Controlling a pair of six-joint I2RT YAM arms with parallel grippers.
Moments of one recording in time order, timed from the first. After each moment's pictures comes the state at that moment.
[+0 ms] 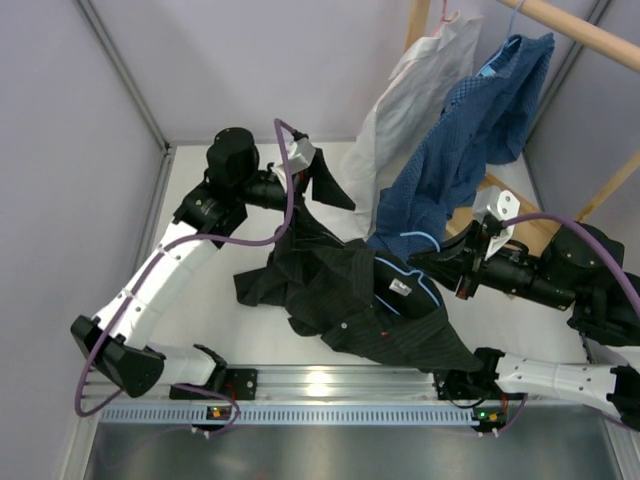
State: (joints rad) left arm -0.55 1.31 1.47 -0.24 1.22 -0.05; right arm 1.11 0.76 1.42 -0.73 -0.02 0.07
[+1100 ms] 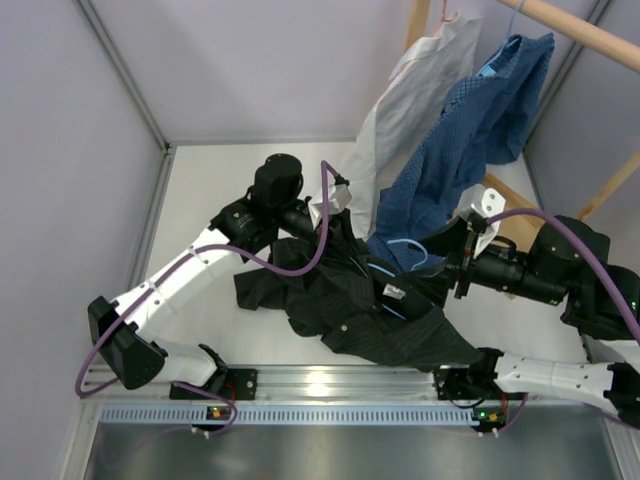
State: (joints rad) left arm -0.75 1.37 1.37 -0.25 1.35 0.05; right arm 1.11 0.80 1.45 -0.77 -0.06 0.08
